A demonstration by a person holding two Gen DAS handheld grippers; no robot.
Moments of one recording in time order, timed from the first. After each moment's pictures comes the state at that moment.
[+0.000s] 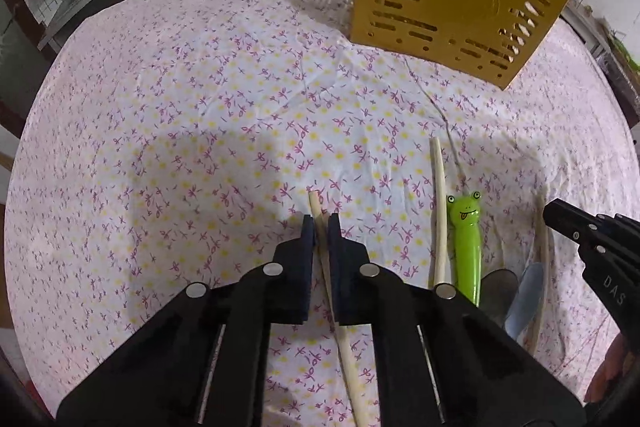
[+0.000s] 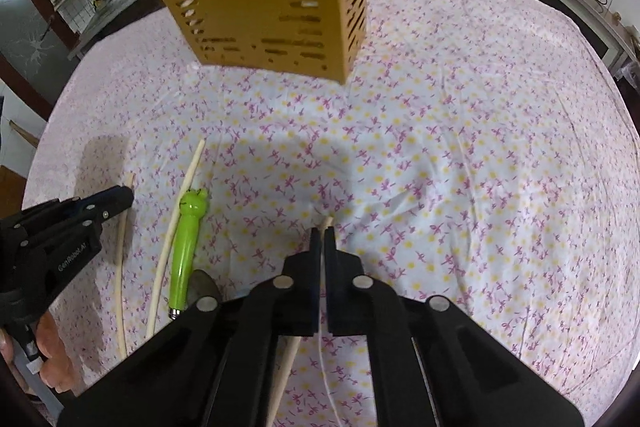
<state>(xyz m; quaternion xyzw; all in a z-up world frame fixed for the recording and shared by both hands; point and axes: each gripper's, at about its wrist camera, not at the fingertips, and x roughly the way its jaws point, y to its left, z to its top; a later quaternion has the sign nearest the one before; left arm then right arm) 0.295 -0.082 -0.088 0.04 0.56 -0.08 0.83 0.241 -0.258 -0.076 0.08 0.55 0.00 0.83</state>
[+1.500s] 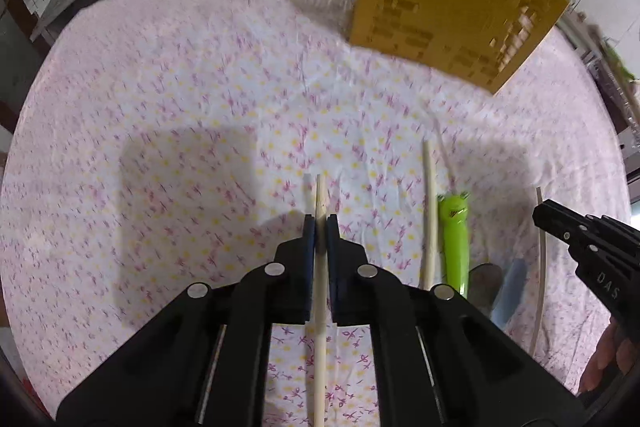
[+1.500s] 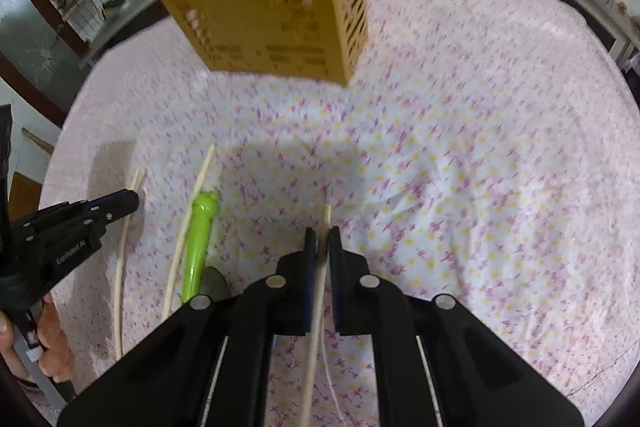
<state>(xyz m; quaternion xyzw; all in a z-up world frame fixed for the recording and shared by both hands) 0.285 -0.061 -0.084 0.02 0.56 -0.10 0.82 0.240 -0.261 -0.070 0.09 0.54 0.02 0.84</state>
